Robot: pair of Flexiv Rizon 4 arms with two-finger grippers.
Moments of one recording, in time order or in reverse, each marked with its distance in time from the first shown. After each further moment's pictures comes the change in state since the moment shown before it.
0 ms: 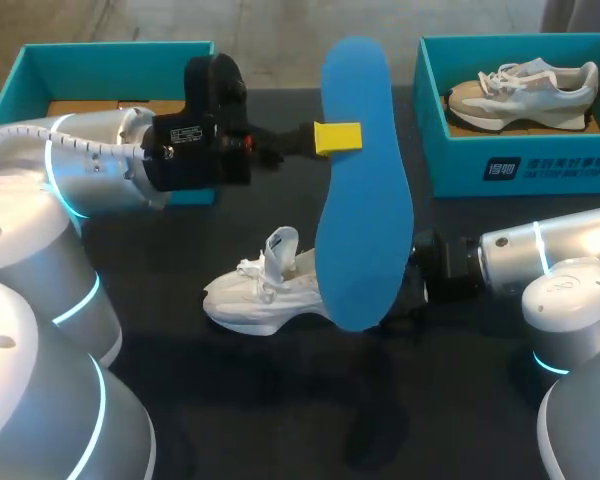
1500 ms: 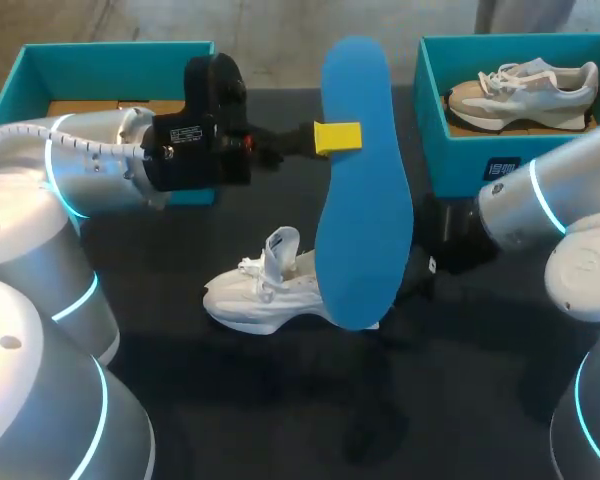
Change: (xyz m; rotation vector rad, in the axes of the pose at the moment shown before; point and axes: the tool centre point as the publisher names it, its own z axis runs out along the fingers) left arm 0.000 0.000 0.000 0.000 0.000 0.000; right arm 0.019 0.051 -0.057 0.402 -0.094 0.099
